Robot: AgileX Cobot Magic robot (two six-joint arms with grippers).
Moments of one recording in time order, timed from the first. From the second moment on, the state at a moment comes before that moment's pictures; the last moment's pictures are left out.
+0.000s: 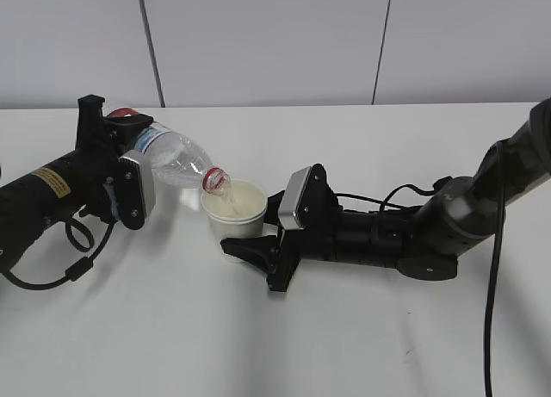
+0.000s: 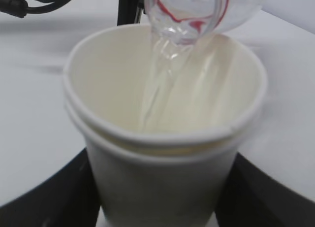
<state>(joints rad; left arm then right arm) -0.17 2.06 -0.77 0.36 -1.09 1.42 0.32 2.38 -1.14 -0.92 -1.09 0.18</state>
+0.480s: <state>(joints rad) -0.17 2.06 -0.77 0.36 -1.09 1.42 0.32 2.38 -1.14 -0.92 -1.09 0.18</state>
